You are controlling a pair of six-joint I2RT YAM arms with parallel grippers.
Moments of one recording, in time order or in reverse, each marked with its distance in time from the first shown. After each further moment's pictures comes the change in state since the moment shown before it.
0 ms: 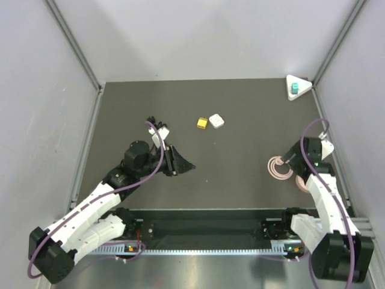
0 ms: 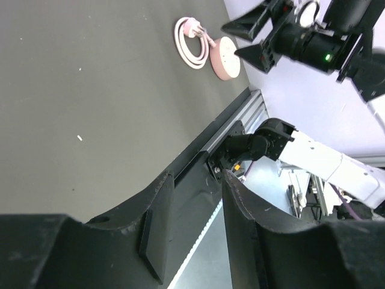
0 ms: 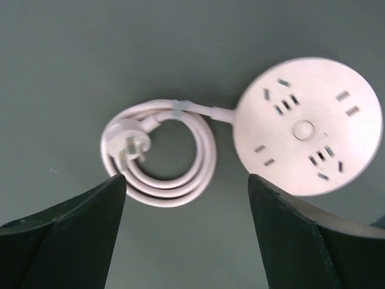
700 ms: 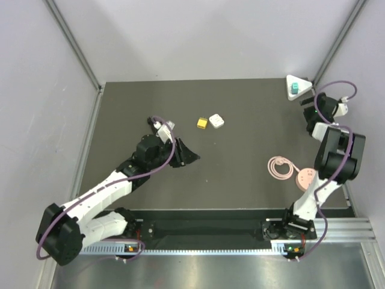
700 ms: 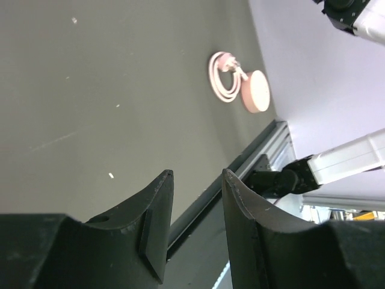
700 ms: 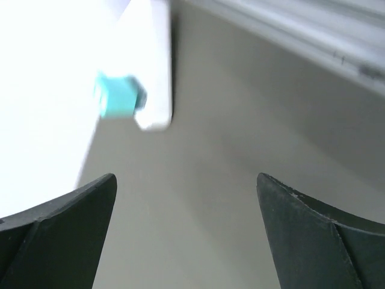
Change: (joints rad) left arm 0.000 0.198 0.005 0.189 -0.111 -0.003; right arm -0.224 0.968 0.521 0.900 -0.240 0.204
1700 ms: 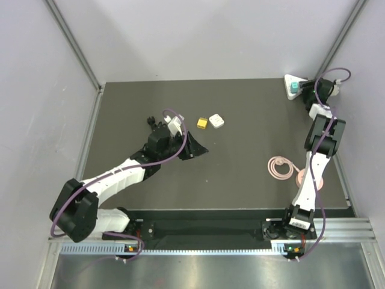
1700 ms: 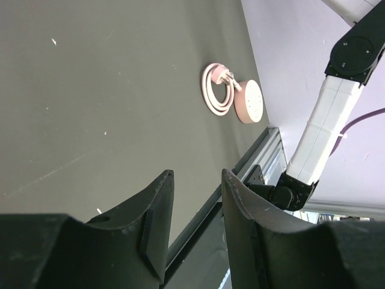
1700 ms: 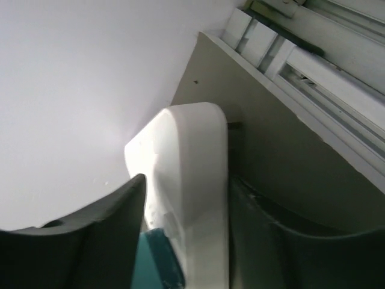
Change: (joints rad) left arm 0.000 0.258 0.080 0.168 0.042 -0.035; right arm -0.031 0.787 0.972 -0.044 -0.191 0.155
